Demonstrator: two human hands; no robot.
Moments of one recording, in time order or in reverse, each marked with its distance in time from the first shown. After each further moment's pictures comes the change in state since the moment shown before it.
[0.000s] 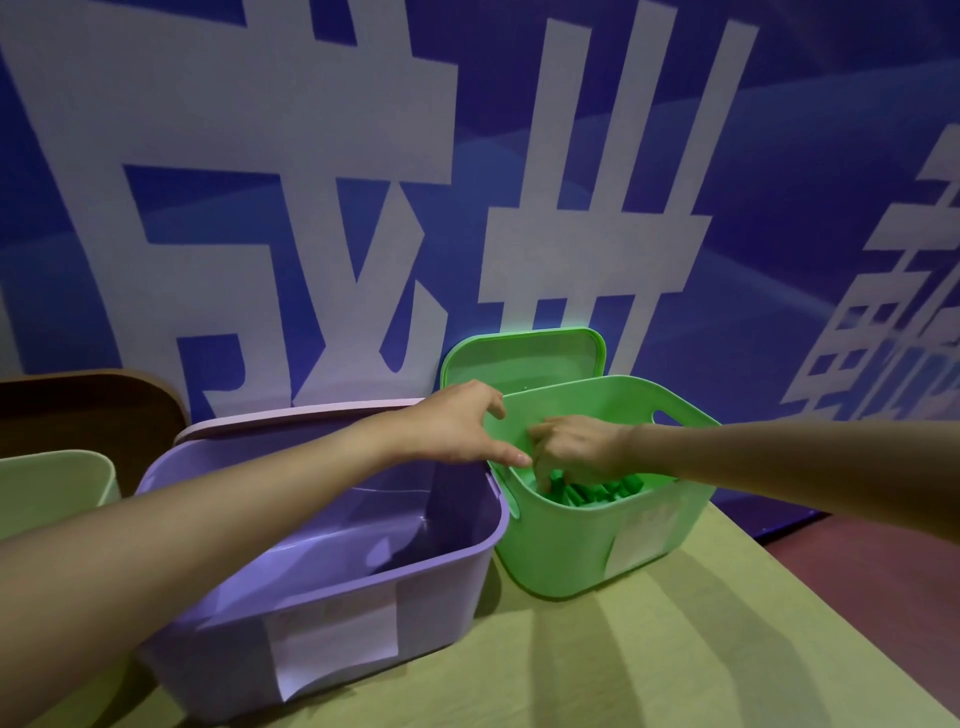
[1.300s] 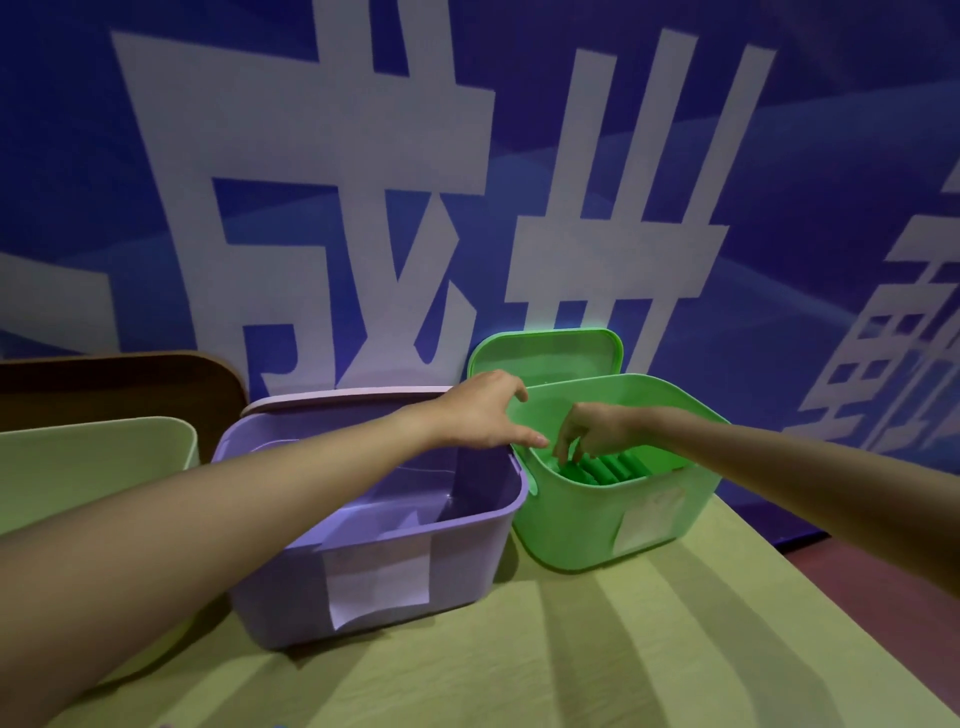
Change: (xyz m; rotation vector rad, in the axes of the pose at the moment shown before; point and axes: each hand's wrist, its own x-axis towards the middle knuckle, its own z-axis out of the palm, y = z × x) left_hand -0.018 0.007 -0.002 0.064 0.087 0.034; right_hand -0.003 -0.001 -0.019 0.571 -0.085 0.400
